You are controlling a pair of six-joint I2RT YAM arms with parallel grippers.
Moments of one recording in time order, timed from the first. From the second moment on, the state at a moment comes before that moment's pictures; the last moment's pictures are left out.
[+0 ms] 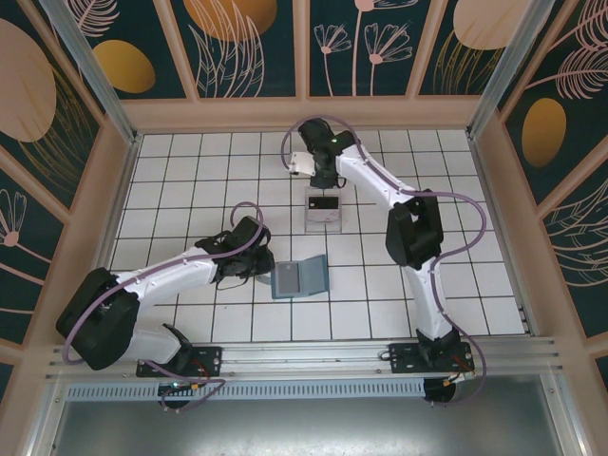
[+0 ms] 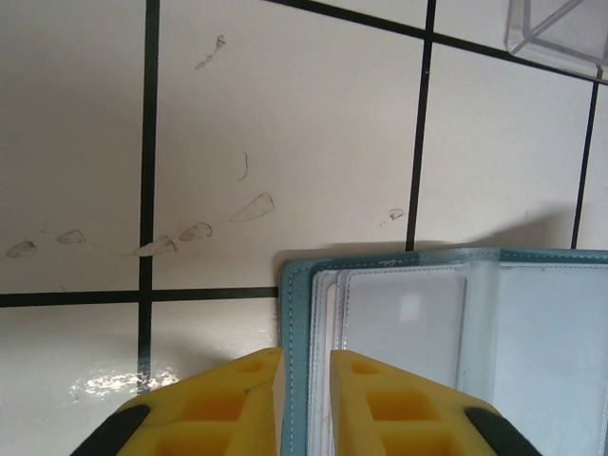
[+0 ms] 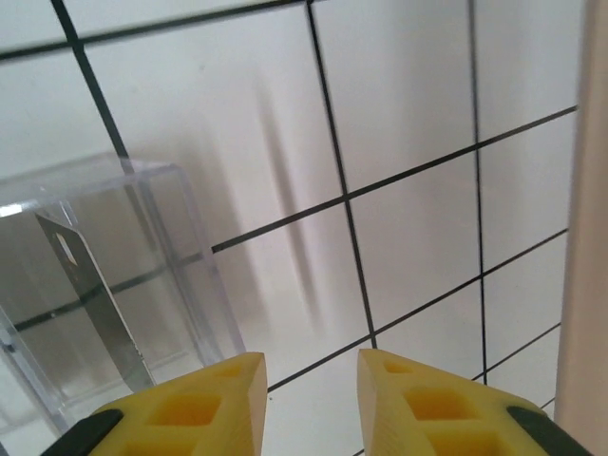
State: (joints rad) left arm -0.70 1.37 0.72 -0.40 0.02 -0.87; right arm 0.59 2.20 2.07 -0.96 0.20 -0.85
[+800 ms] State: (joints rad) left arm -0.44 1.27 0.65 -0.35 0.07 -0.78; right arm 0.77 1.73 1.38 -0.57 -0.08 0.20
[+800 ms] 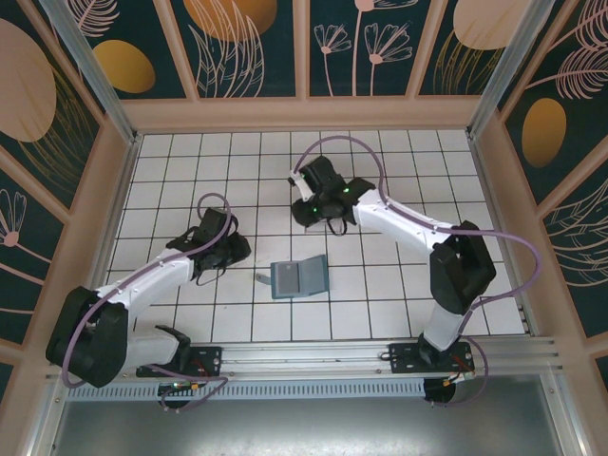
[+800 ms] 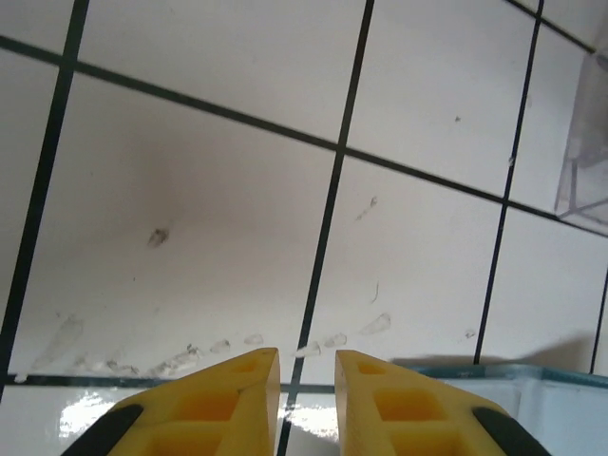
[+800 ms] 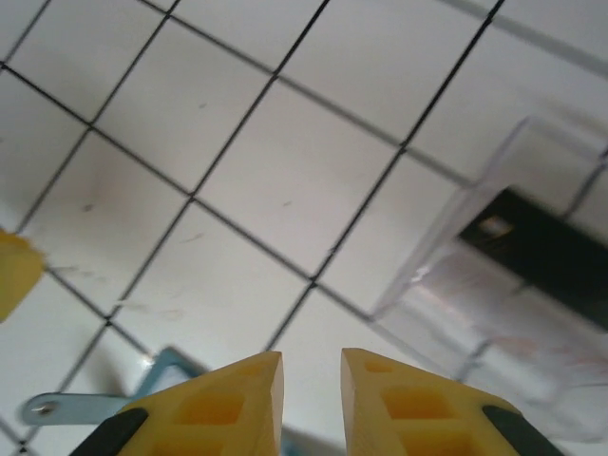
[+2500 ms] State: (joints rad) left arm -0.36 1.28 0.62 -0.23 0.19 -0.76; right arm 0.98 1.87 1.12 -0.34 -0.32 0.74
